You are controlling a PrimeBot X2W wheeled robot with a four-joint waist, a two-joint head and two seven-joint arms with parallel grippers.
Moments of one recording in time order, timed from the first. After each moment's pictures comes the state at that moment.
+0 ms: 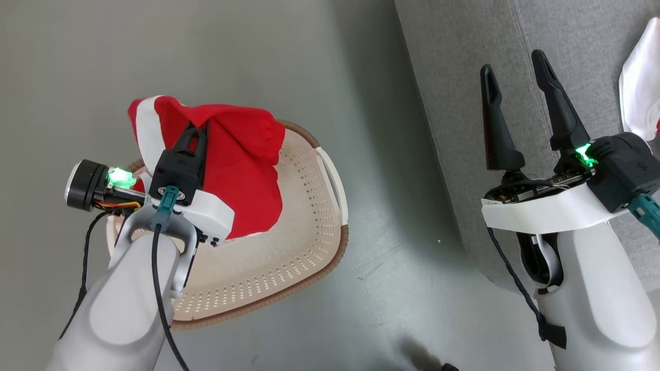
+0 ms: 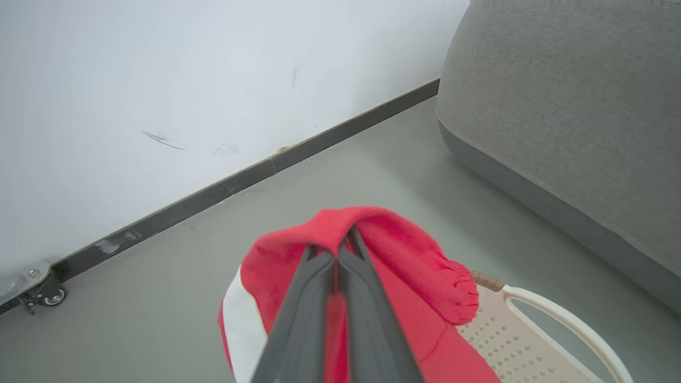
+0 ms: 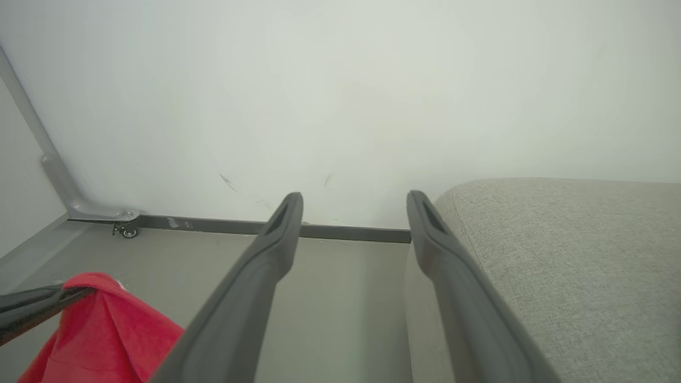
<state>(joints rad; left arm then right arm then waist) -0.64 0.25 -0.43 0.53 -0.07 0.18 -0.21 -0.46 -0.04 0.08 0.17 0.13 0.12 -0.25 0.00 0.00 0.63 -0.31</state>
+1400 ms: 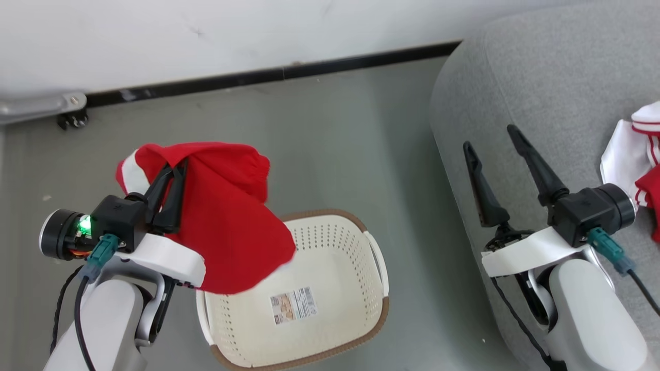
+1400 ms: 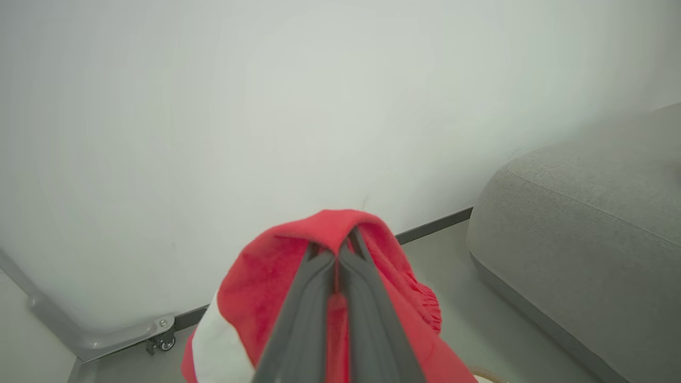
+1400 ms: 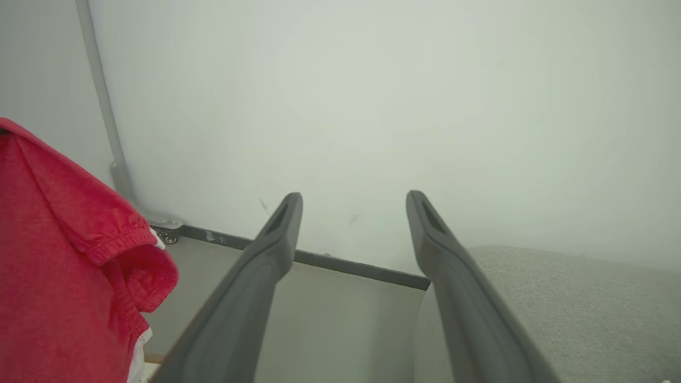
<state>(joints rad) -0.42 0.32 -0.33 0.32 -0.28 0.09 -0.24 -0.36 -0.11 0.12 0.33 0.03 0.12 -0.25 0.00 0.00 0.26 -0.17</state>
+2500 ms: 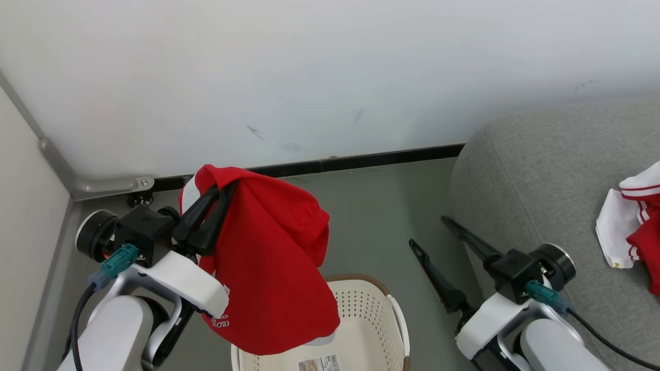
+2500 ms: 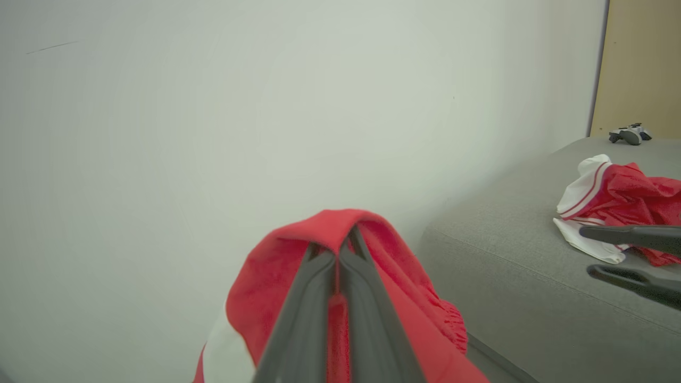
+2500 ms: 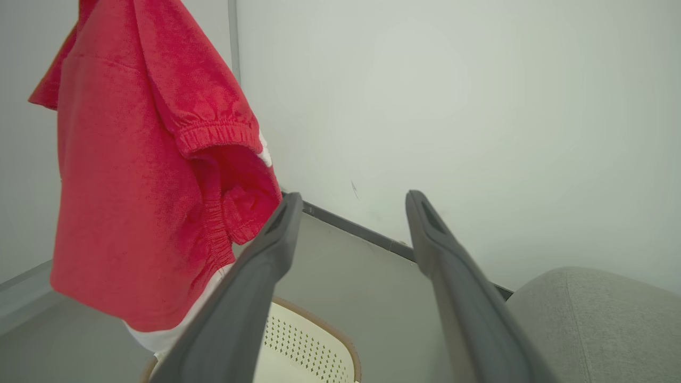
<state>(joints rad) -0.36 0.35 -0.38 0.15 -0.37 -0.06 -0.12 -0.27 -0.24 0.43 0.36 0.17 0.12 -0.17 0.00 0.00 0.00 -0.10</state>
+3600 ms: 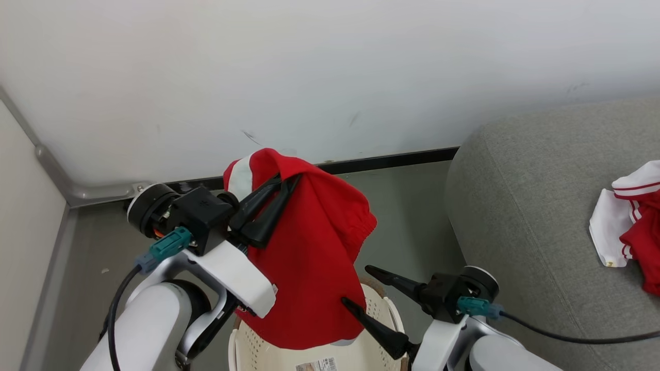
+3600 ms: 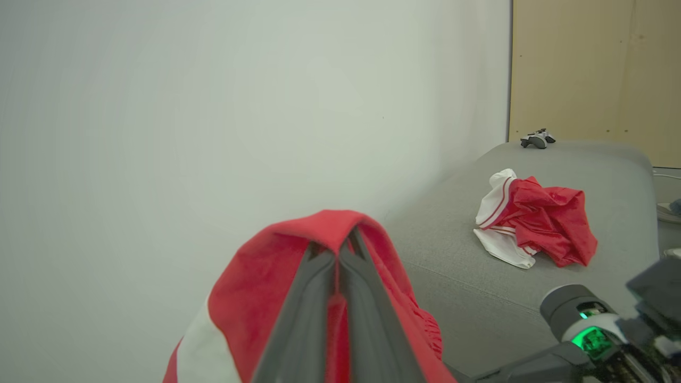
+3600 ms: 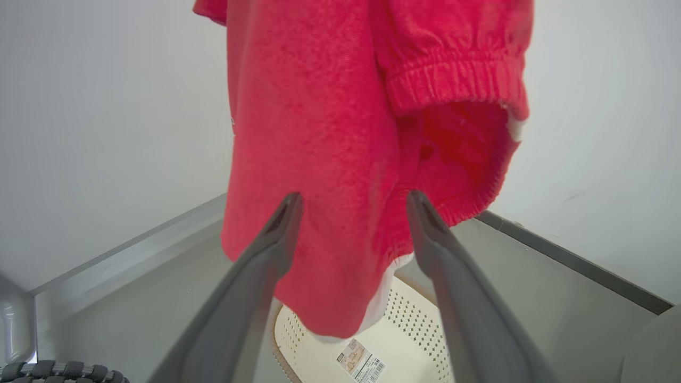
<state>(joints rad) -0.43 0.30 -0.48 0.01 -0.39 -0.09 0.02 -0.40 -0.29 0.88 0.39 0.48 0.12 -0.12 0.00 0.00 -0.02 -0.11</state>
